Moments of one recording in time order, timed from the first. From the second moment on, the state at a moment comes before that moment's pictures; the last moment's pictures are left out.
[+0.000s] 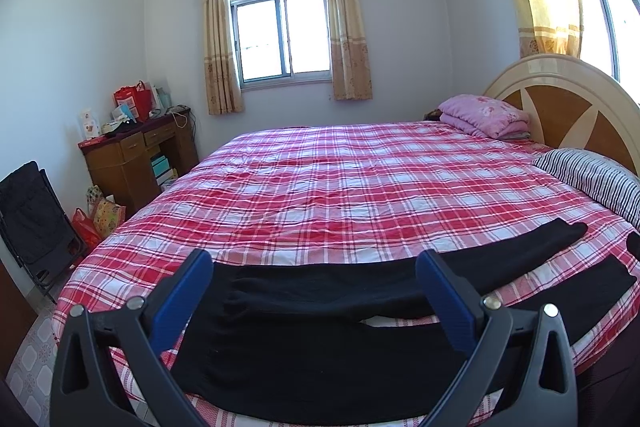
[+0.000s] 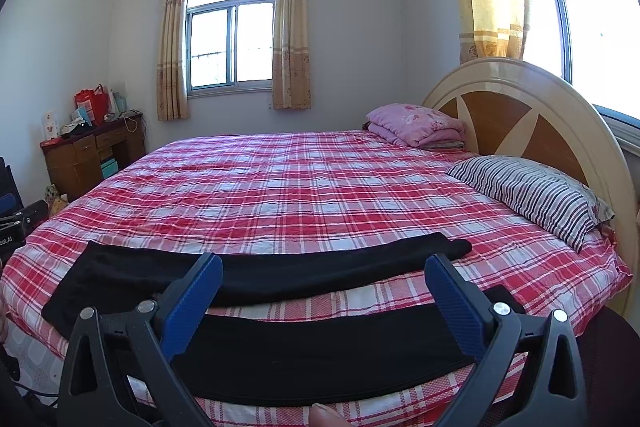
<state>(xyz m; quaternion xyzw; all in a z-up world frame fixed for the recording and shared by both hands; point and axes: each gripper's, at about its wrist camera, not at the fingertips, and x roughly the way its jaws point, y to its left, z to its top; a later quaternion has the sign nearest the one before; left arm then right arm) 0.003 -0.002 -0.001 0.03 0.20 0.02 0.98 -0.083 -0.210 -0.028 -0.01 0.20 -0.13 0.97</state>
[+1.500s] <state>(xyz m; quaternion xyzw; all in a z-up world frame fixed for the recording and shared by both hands) 0.006 -0.001 -0.007 0.03 0.21 0.02 0.98 -0.076 -0.214 -0.030 -0.01 0.21 -0.14 0.97</state>
